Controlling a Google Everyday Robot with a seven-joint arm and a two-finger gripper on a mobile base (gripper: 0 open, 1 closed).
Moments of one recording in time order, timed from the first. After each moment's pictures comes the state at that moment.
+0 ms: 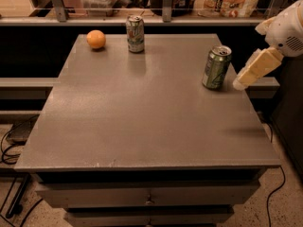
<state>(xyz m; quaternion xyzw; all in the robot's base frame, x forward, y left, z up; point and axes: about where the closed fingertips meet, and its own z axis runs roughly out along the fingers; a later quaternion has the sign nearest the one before) 0.573 -0.228 0.960 -0.52 0.79 0.01 0.33</state>
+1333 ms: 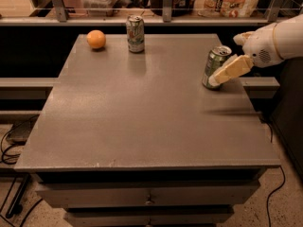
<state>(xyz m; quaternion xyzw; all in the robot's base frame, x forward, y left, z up) 0.629 -0.197 0.918 -0.47 0.77 0.13 0.42</state>
